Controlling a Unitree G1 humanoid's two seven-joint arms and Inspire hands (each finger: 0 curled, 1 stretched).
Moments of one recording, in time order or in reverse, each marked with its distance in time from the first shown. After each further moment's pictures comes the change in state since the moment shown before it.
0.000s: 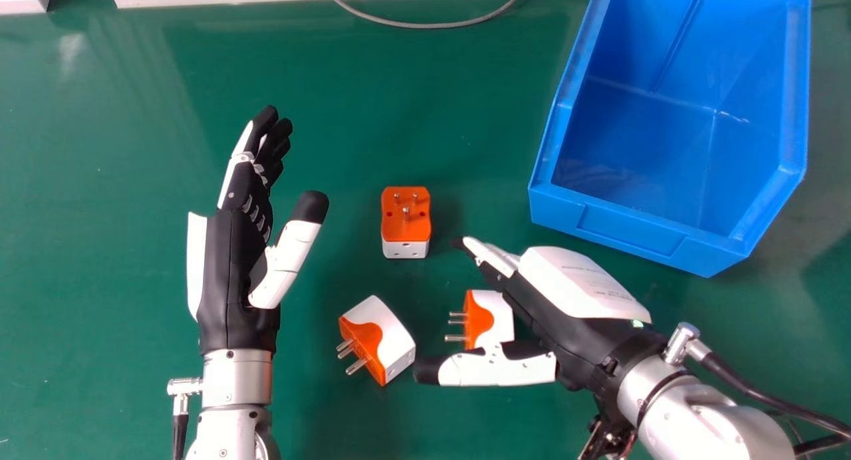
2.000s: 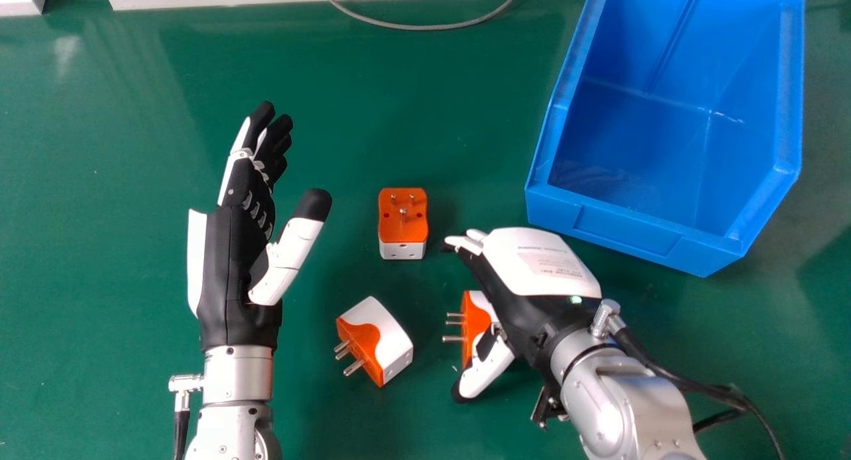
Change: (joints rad) left arm -0.010 -0.008 0.003 0.002 -0.040 0.007 -0.038; right arm -0.196 0.167 0.103 0.362 -0.140 0.058 -0.177
